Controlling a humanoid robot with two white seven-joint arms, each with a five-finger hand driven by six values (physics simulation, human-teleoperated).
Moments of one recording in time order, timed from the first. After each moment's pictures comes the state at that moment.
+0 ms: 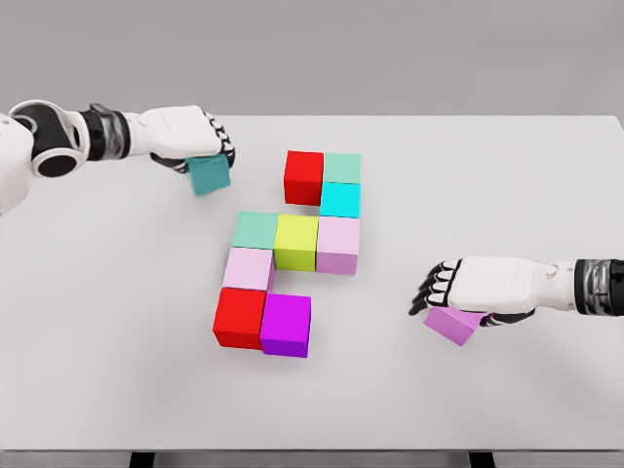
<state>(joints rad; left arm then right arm) -1.14 0.59 -1.19 -1.00 -0.69 -0.61 -0.19 -0.37 -0.98 0.59 -1.77 0.38 -0.61 0.61</state>
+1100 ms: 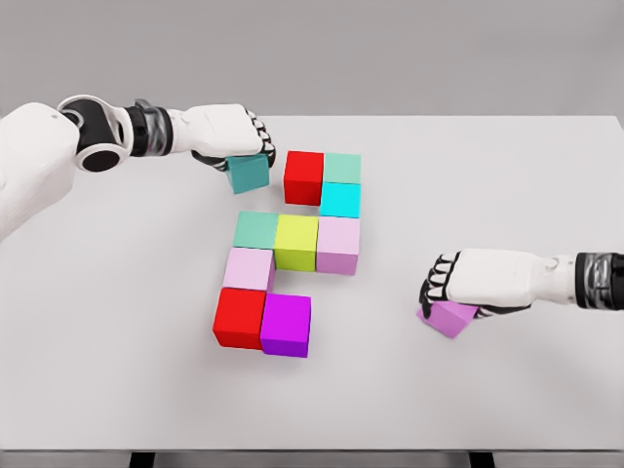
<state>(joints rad) -1.15 0.49 -1.20 -0.98 -0.69 -0.61 -0.19 -0.38 -0.97 0.58 -1.77 0.36 -0.61 0.61</state>
